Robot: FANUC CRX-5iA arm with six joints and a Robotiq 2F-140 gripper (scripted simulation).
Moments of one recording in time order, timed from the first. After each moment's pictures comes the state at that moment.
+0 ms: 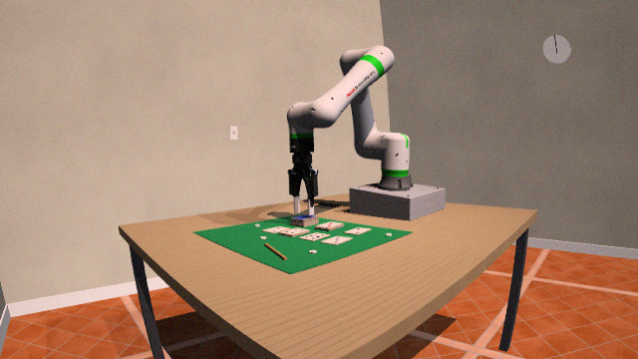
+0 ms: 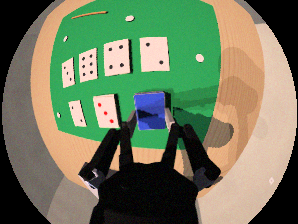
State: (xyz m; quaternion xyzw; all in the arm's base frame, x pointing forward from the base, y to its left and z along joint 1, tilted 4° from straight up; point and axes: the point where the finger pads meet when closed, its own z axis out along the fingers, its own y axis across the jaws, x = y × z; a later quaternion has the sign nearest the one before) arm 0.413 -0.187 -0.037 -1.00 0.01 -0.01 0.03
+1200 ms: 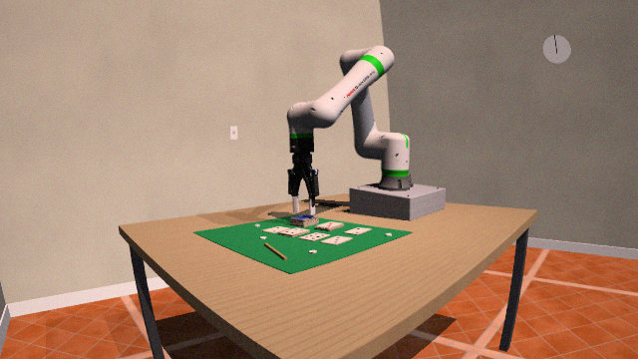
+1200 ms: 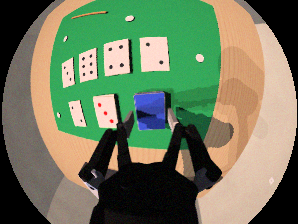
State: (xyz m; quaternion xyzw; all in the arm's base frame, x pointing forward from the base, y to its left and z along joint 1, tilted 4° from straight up) arm 0.413 -0.187 -0.037 -1.00 0.01 -0.01 0.03
